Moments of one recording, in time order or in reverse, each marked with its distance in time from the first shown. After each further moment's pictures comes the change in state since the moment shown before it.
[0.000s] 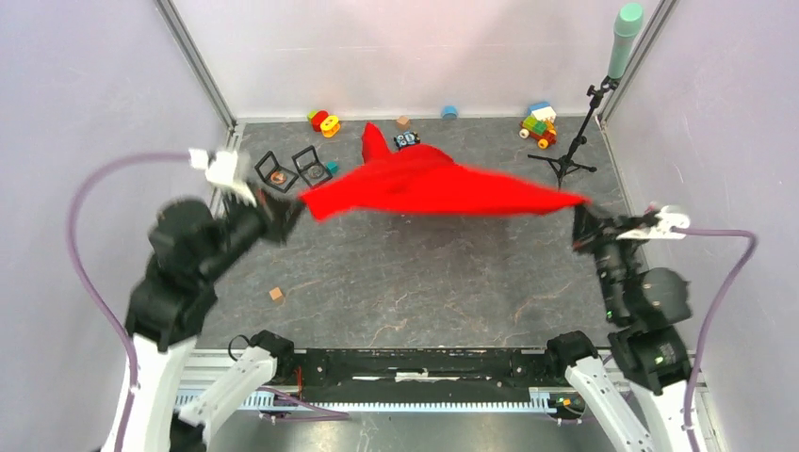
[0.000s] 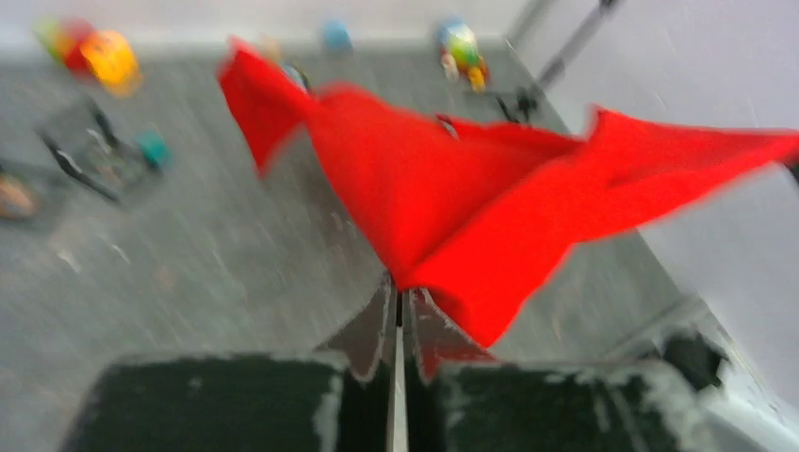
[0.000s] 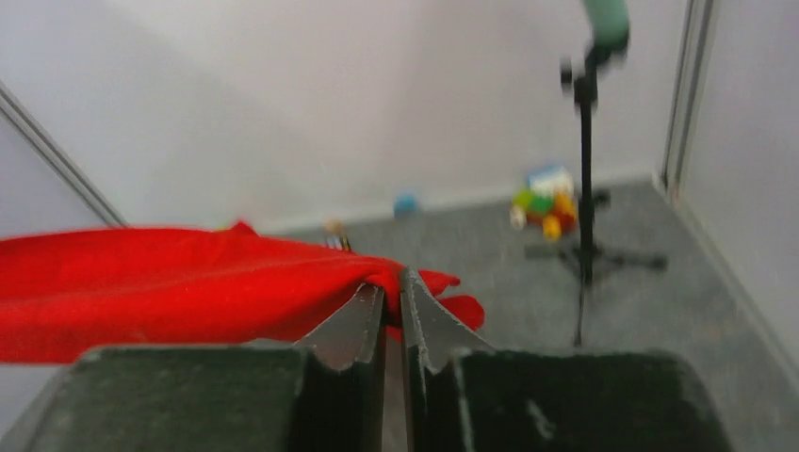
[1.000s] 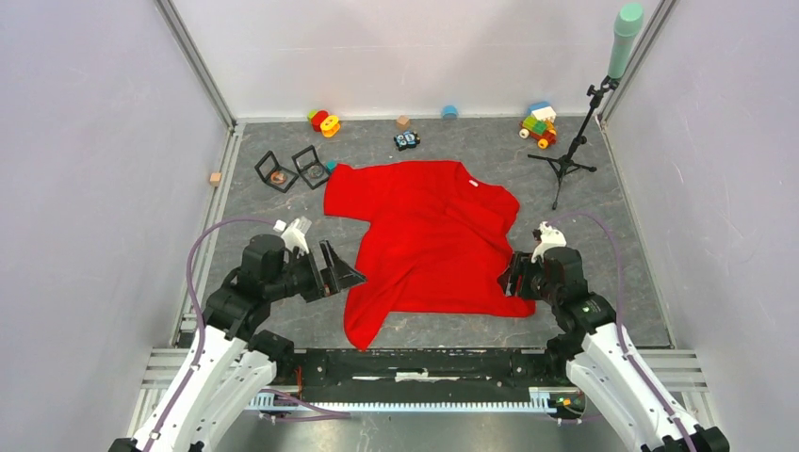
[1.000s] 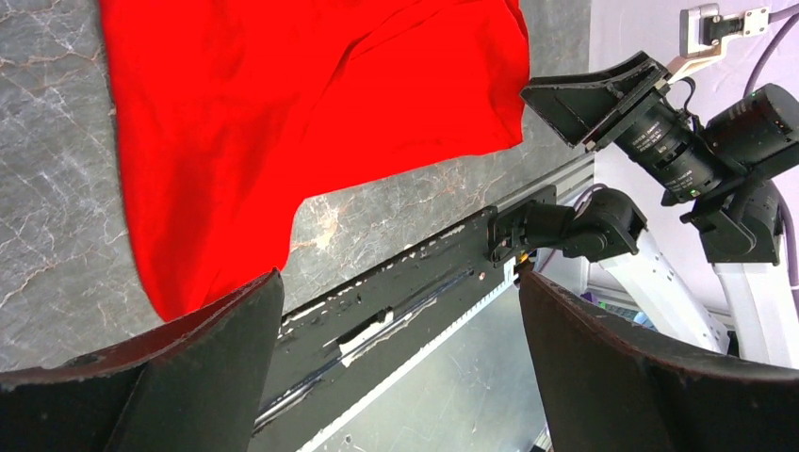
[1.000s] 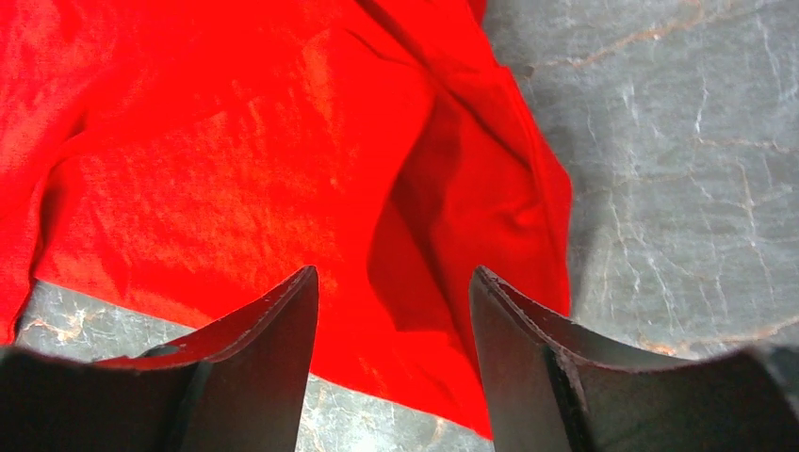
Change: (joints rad) left arm 0.000 -0.311 -0.868 0.037 0.369 -0.464; right arm 0.000 0.144 -0.604 -0.234 -0.312 0.187
